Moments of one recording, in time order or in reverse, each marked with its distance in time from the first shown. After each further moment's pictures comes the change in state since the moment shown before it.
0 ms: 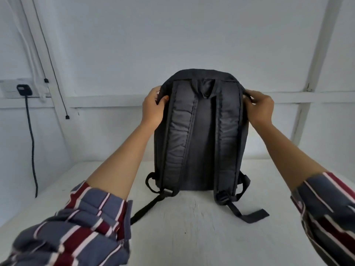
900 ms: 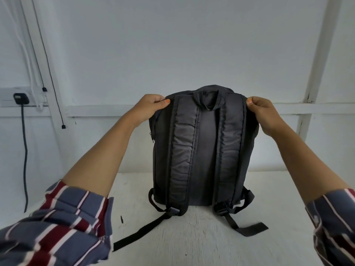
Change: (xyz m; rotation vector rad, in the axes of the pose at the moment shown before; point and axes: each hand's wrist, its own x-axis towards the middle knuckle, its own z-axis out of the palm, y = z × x) left_hand 0.041 0.010 -0.033 0.036 -0.450 -0.096; right_hand 0.029 0.003 -0.007 0.278 -0.337 0.083
